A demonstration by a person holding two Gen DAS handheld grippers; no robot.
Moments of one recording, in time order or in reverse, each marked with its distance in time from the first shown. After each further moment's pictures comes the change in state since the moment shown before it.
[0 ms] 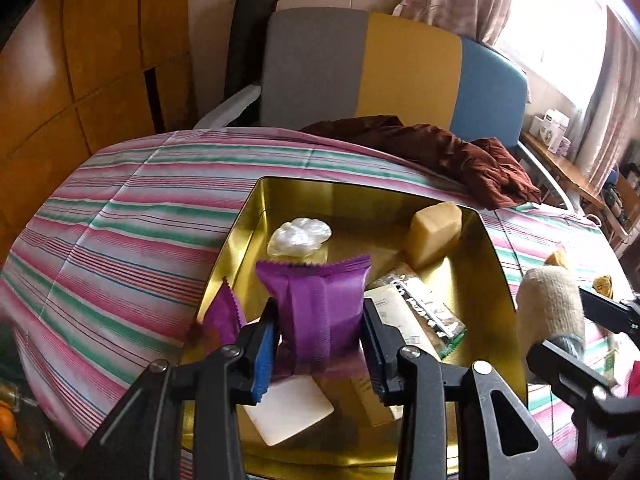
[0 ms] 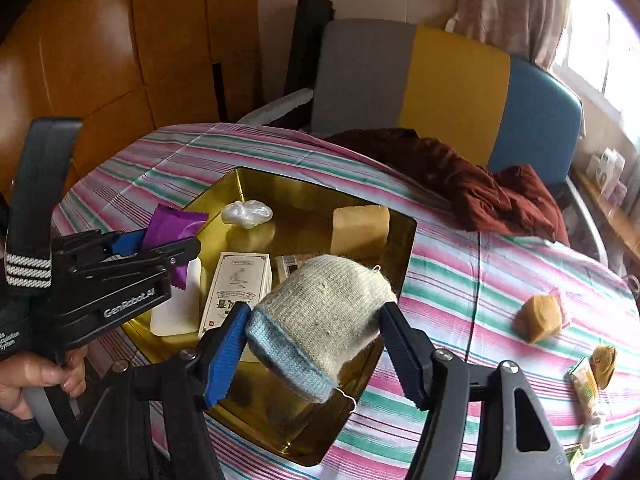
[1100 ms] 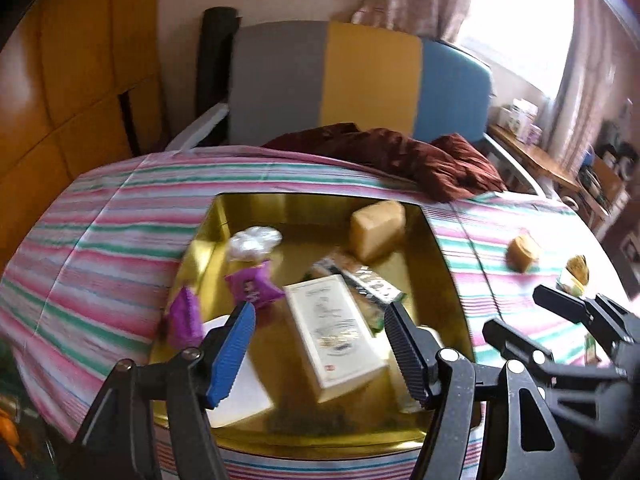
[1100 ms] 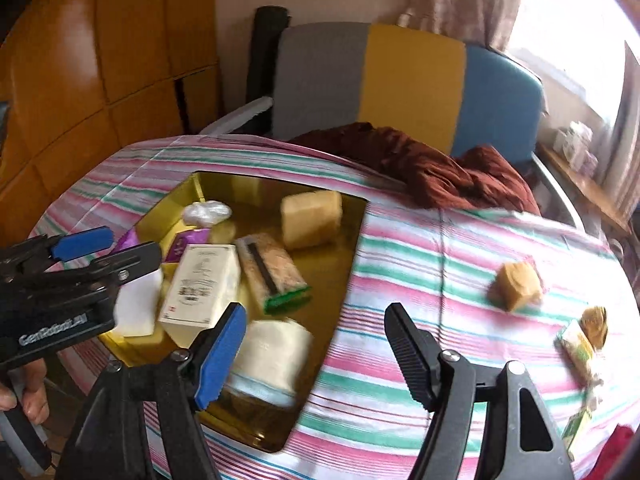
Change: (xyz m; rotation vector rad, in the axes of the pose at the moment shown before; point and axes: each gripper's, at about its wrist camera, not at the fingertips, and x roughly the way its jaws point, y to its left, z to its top) left arm -0.036 -0.047 -0.008 0.101 -0.038 -0.077; right arm -0.005 -0.050 -0.031 0.162 -0.017 -0.079
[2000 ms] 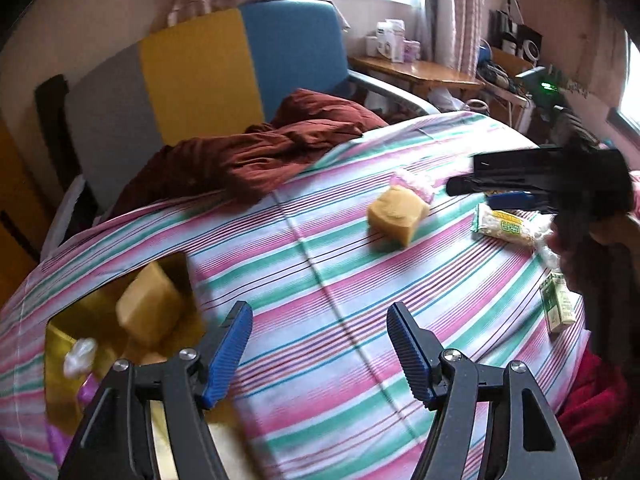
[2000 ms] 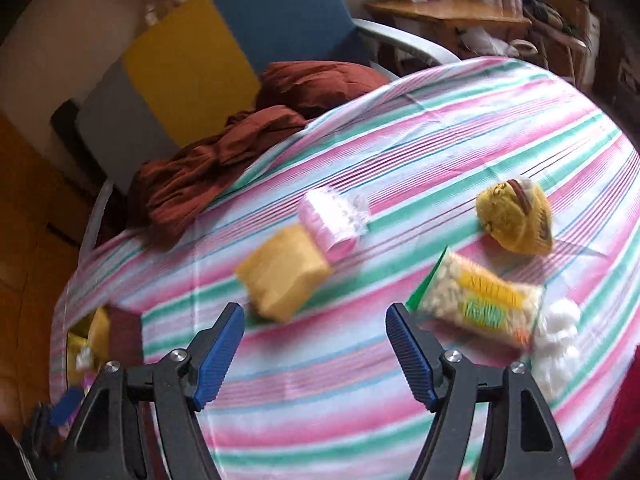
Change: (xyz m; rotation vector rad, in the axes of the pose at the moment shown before) left arm 0.070 -0.219 0.035 0.421 0.093 -0.213; right arm 0.051 -0.317 -0.006 0.700 0.156 -0.058
